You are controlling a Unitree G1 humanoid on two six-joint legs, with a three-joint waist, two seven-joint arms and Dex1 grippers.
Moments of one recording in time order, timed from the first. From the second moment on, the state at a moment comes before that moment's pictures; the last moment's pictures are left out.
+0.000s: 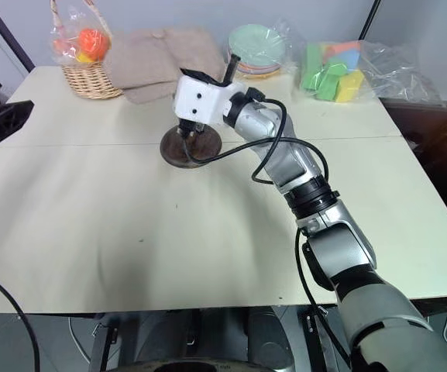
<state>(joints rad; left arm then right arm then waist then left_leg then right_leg) -0.26 0.99 0.89 -0.41 -1.10 0.99 -0.58 -1.02 -0.30 0.33 0.34 -0.38 -0.12 0.39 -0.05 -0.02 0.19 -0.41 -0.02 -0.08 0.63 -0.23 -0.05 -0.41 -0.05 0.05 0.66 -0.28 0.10</state>
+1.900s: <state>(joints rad) -0.39 0.61 -0.32 -0.18 0.61 -0.07 -0.26 -0.67 -1.10 -0.26 -0.35 0.81 0.81 1.22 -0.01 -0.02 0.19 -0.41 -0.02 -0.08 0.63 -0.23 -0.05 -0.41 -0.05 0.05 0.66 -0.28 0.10</state>
